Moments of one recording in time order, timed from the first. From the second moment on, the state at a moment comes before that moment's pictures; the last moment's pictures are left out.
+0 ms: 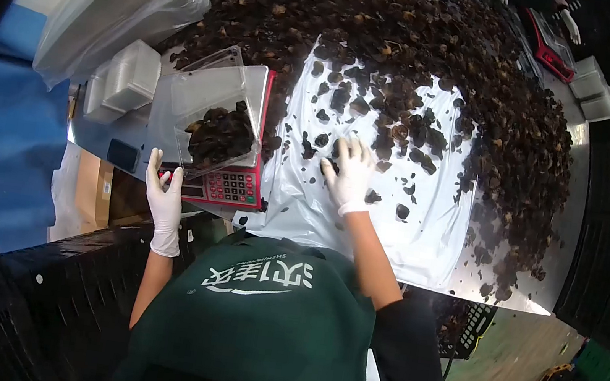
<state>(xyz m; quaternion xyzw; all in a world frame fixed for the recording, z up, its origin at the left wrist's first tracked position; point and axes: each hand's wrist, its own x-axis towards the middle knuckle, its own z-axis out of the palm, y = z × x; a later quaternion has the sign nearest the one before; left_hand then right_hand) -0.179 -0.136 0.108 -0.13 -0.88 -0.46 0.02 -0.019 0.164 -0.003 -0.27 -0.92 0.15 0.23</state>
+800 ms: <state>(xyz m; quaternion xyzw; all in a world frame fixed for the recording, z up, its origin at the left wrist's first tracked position) -0.186 -0.153 0.100 -0.11 -0.87 -0.47 0.08 0.020 0.203 0.026 -0.46 -0.62 0.57 0.28</state>
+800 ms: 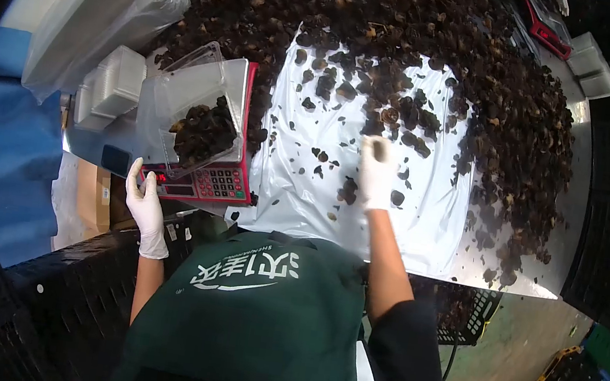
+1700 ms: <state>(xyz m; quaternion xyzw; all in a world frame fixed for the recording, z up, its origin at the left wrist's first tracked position) -0.192 -0.131 0.092 -0.14 -0.85 -0.50 0.07 0.106 0.150 0.003 -0.42 -0.76 0.39 0.29</state>
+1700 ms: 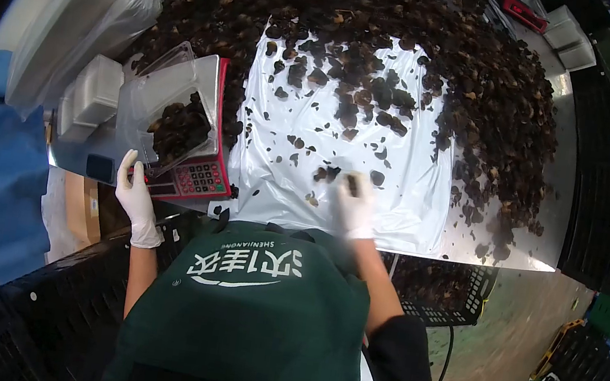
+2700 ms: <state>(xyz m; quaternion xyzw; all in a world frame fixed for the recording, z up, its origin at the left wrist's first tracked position) -0.197 -0.161 0.073 -0.05 -0.84 -0.54 0.07 0.080 0.147 -0.001 -0.42 -0.86 0.21 0.21</state>
